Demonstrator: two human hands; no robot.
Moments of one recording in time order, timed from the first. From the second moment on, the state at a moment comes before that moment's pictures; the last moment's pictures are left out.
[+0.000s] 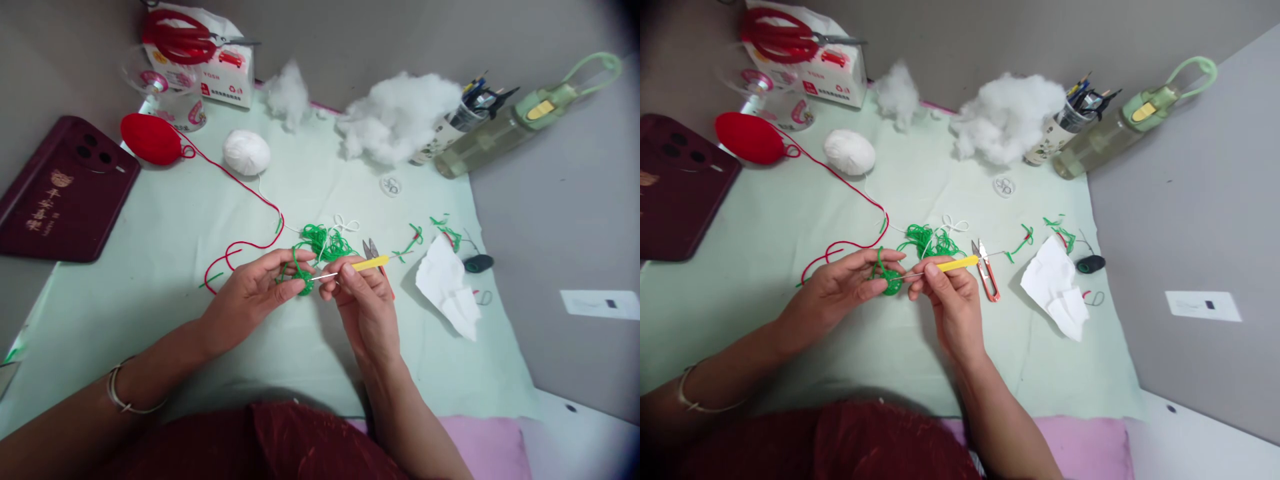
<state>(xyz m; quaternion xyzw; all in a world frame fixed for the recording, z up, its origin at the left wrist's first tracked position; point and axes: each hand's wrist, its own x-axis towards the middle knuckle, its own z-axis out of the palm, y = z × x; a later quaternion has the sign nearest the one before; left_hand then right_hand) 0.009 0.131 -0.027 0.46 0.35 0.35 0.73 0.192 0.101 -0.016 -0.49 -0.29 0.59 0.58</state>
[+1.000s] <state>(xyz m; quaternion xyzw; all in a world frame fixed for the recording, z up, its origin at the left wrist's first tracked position) 0.007 0.131 -0.030 0.43 0.31 0.35 0.77 0.190 0.101 -0.016 -0.46 -0.29 0.62 0.57</state>
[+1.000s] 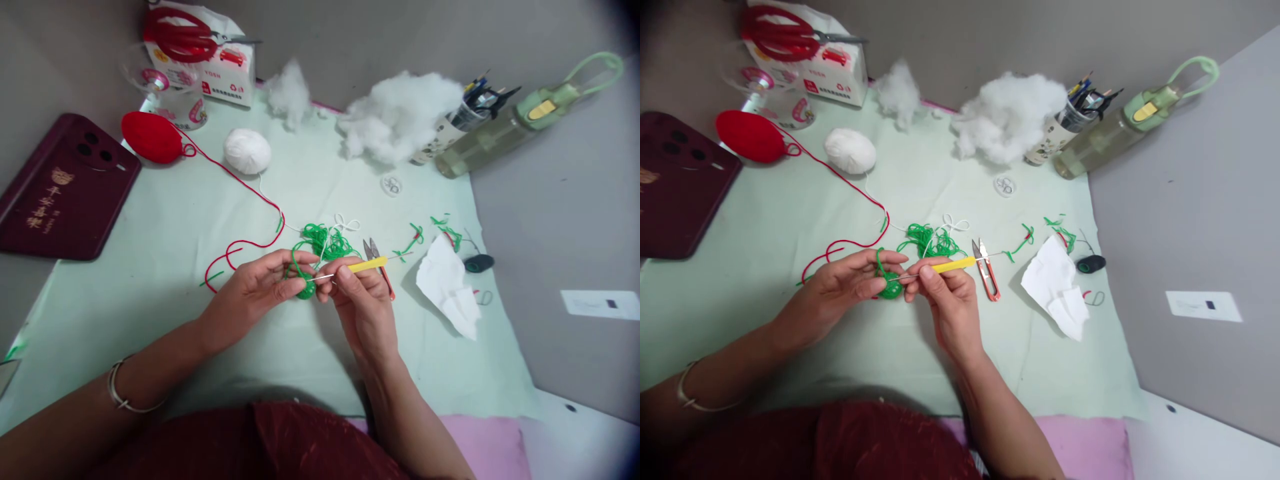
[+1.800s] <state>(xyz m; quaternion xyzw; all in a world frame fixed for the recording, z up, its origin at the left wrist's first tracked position) 0.008 0.127 -0.028 0.41 0.28 0.36 0.79 0.193 0.103 -0.022 -0.36 -0.17 0.79 0.47</state>
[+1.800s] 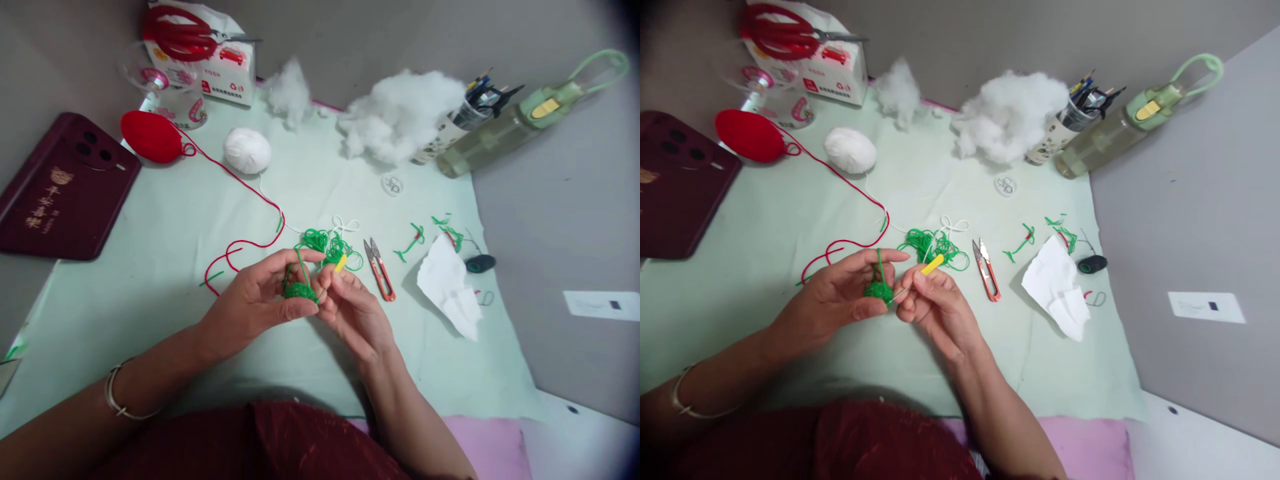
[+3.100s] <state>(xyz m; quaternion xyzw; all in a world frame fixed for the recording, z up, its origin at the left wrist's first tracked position) 0.015 0.130 -0.024 0.35 0.36 0.34 0.79 0.180 0.089 -0.023 -0.49 -0.39 0.48 0.61</state>
